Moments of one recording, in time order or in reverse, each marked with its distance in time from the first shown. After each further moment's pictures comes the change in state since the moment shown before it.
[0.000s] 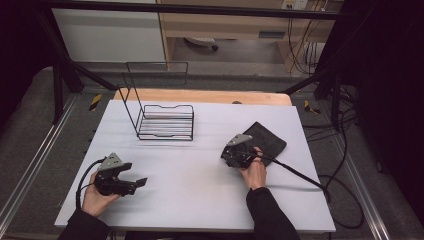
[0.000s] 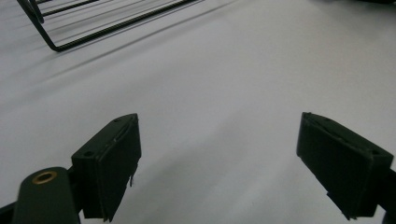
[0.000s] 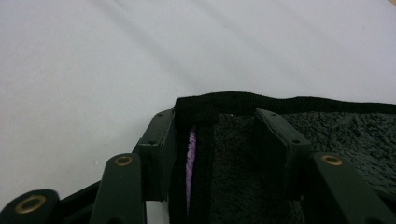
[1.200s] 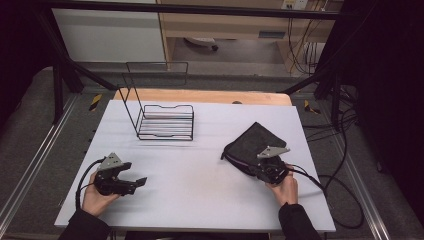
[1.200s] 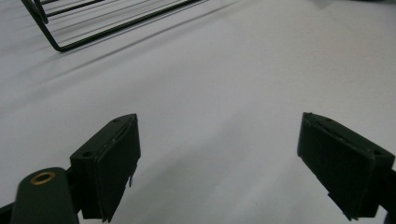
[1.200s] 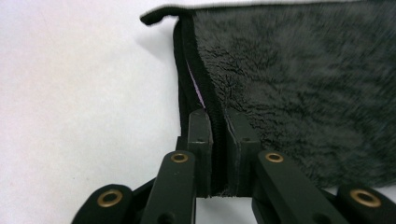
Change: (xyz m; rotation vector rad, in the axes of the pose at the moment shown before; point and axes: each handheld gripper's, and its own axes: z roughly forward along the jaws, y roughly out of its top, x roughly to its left) left arm 0.001 -0.001 0.000 -0.005 0.006 -0.002; right arm -0.022 -0.059 -0.076 0.014 0.125 0.159
